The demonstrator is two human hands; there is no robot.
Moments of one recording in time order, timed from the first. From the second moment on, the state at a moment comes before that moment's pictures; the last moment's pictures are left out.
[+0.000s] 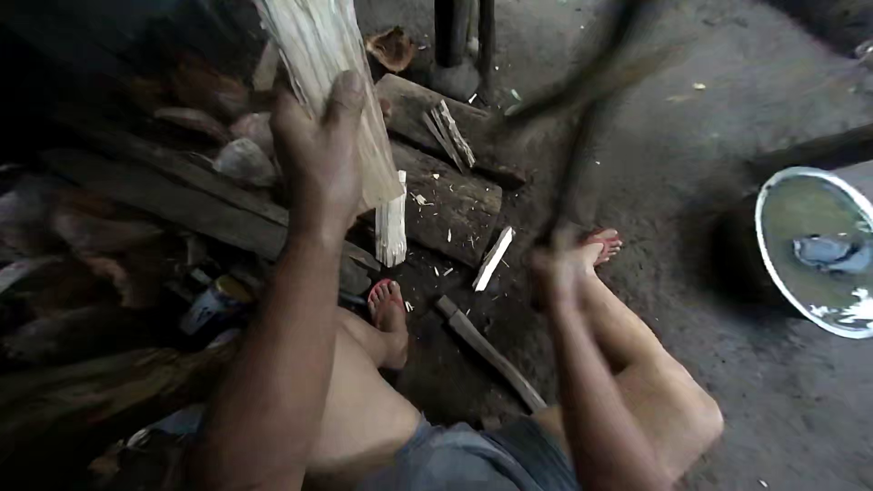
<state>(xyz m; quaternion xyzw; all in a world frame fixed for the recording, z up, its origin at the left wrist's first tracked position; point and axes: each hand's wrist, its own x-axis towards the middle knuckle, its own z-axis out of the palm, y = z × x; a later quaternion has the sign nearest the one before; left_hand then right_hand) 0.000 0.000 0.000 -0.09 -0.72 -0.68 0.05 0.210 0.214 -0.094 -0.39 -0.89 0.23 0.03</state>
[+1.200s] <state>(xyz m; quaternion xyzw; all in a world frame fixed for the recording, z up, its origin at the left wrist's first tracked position) 0.106 0.093 -0.280 -0.17 -0.83 -0.41 -0.33 0.254 0.212 -0.284 -0.50 -0.77 0.32 -0.22</state>
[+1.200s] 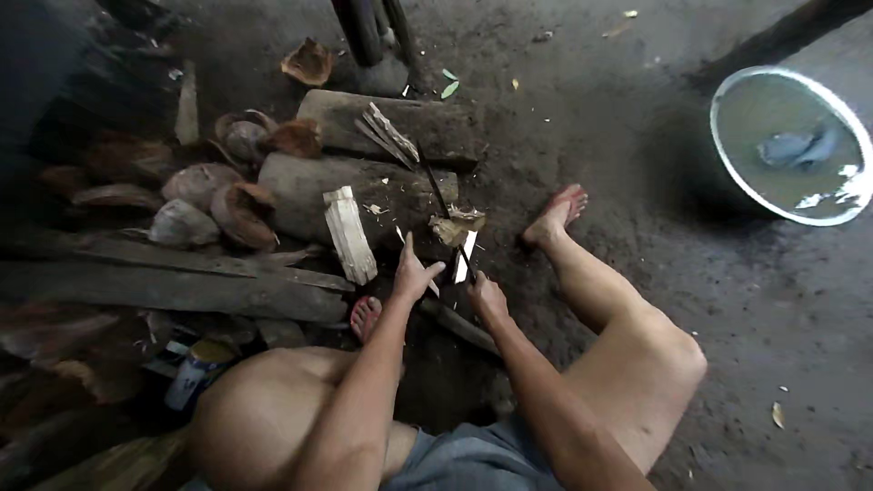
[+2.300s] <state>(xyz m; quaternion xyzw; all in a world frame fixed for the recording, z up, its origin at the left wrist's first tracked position) -0.017 0.161 -0.204 -0.04 -0.96 -0.22 -0.16 0.133 0.101 -0.292 -0.53 -0.61 0.58 -0.12</state>
